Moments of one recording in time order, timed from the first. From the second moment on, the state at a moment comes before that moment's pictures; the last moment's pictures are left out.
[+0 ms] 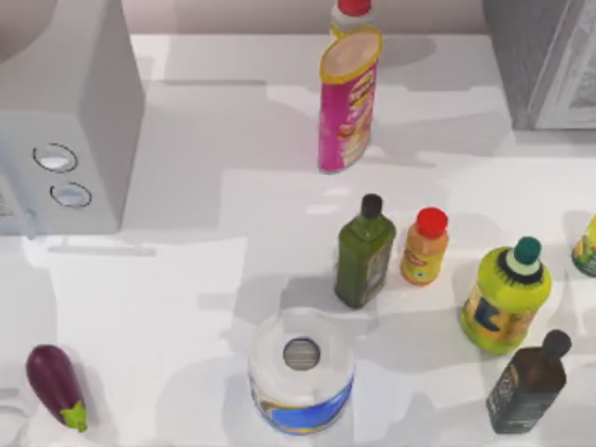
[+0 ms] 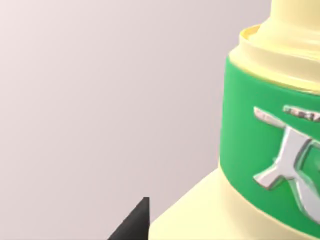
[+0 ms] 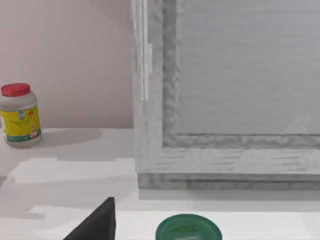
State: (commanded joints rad) left arm 0.29 1.63 1.38 0.46 0.28 -0.01; right arm 0.00 0.00 0.00 0.00 0.00 0.00
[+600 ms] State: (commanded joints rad) left arm 0.31 1.67 1.79 -0.06 0.32 0.01; right arm 0.00 0.00 0.00 0.00 0.00 0.00
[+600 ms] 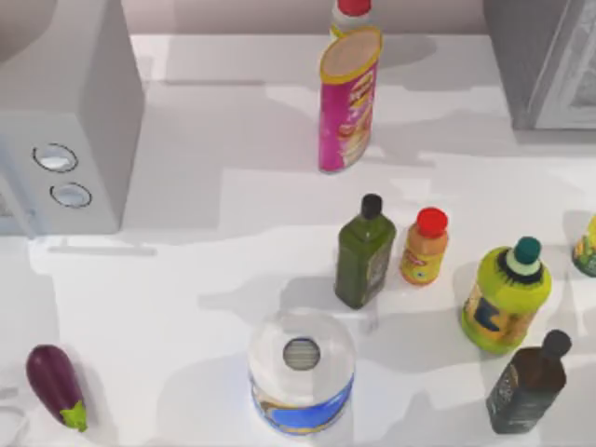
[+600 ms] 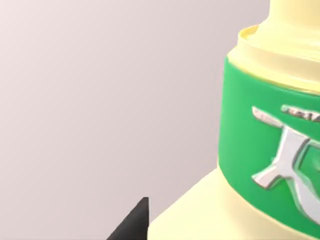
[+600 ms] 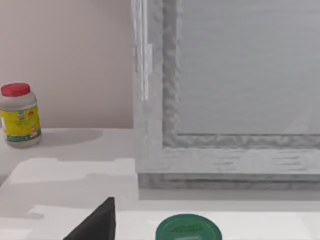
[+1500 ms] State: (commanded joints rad) left arm 0.26 1.45 1.55 -0.10 0.29 0.01; right arm 0.00 0.00 0.00 0.00 0.00 0.00
